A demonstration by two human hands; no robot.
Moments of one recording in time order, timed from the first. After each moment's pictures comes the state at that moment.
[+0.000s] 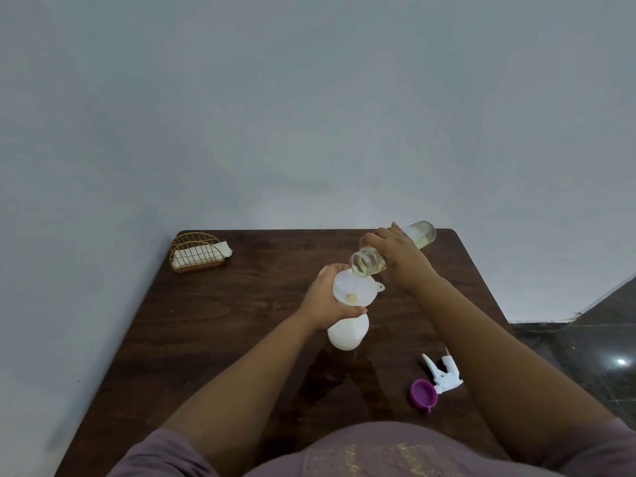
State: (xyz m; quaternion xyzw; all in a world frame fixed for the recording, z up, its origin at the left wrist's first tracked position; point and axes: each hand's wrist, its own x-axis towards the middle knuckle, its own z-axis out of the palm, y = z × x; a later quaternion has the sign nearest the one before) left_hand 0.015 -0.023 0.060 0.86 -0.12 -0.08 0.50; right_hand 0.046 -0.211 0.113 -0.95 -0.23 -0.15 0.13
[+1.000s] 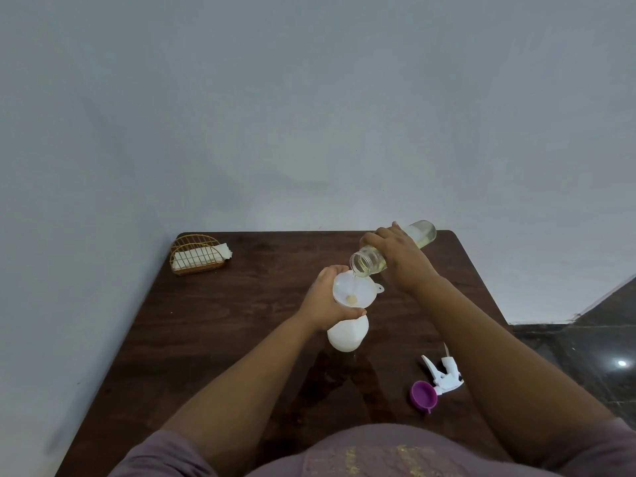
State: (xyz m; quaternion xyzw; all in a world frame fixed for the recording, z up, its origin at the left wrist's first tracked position) left_hand 0.016 -0.023 0.058 0.86 -0.12 -0.09 0.49; right_hand 0.051 -0.215 0.112 -0.95 -0.23 -0.16 0.11
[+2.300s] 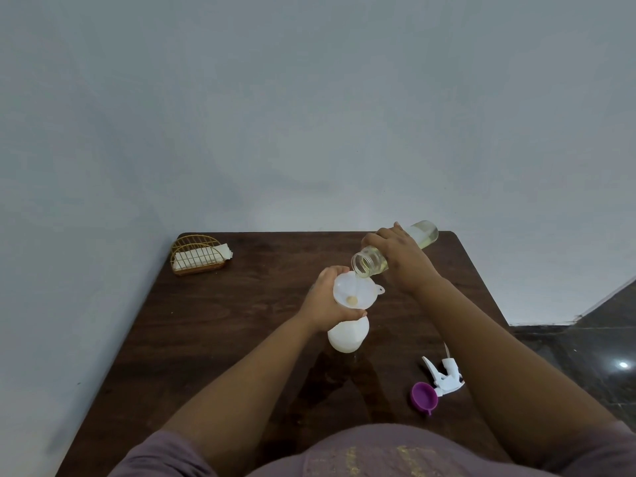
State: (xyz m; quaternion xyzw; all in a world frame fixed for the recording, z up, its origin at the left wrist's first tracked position) left_hand 0.016 -0.022 0.058 0.86 -0.12 -0.09 0.49; right_hand 0.051 -0.217 0.111 -0.96 -0.22 -0.16 0.11
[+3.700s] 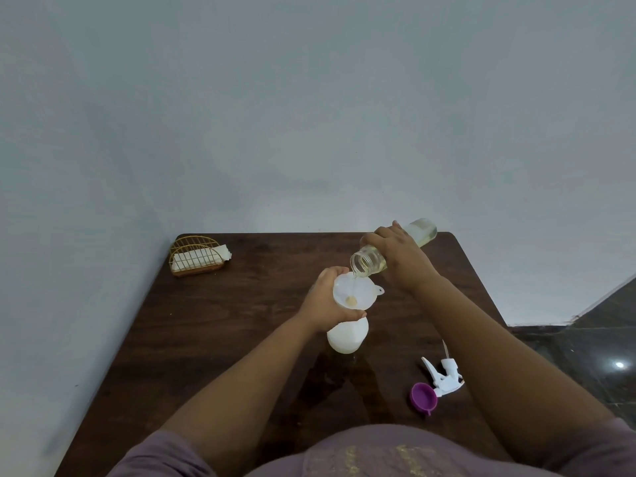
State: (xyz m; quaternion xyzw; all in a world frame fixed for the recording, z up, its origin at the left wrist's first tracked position) left_hand 0.016 -0.022 0.059 0.86 -0.12 -0.09 0.48; right_hand 0.051 -0.214 0.117 -0.96 -0.23 -0.16 0.10
